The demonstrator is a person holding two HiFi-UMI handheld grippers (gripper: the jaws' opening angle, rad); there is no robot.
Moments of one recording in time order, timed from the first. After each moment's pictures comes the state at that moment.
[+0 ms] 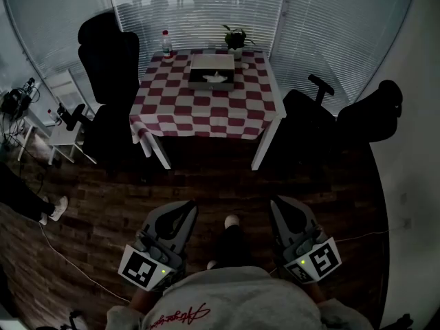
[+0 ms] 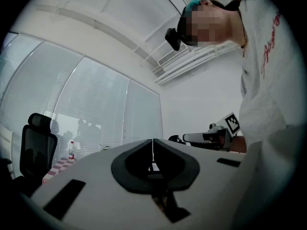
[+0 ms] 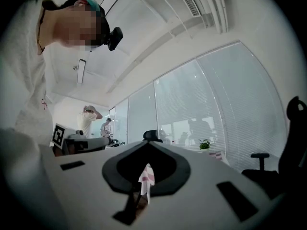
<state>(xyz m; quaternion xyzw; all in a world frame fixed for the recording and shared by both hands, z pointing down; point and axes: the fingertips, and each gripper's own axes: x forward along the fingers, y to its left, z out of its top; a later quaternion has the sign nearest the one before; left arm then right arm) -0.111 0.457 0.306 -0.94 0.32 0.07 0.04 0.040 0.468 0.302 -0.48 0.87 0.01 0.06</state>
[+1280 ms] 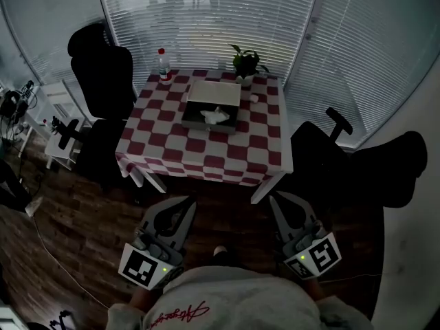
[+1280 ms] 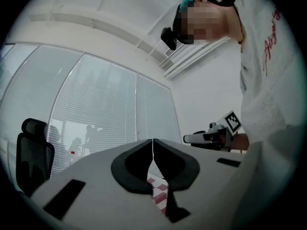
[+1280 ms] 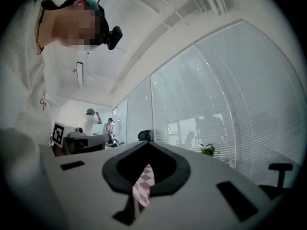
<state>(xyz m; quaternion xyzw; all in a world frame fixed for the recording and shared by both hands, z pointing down) -0.025 0.192 0.285 -0.92 0.38 0.06 0.07 0.125 0.184 0.288 -0.43 0.90 0.01 0.06</state>
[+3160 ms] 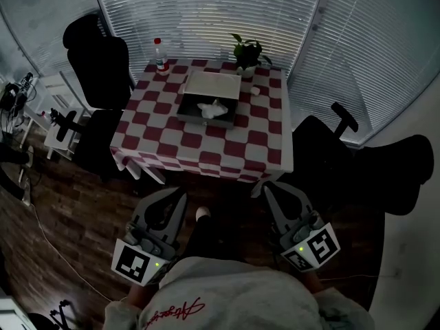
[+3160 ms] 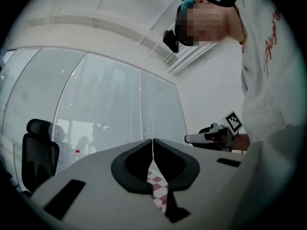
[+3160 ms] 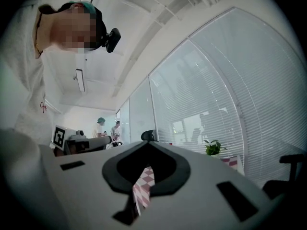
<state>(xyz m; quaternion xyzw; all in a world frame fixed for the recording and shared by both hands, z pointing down) -0.013 0.153 0.289 -0.91 0.41 0.04 0.06 0.139 0.136 0.297 -0.39 0.92 -0.02 0.08</state>
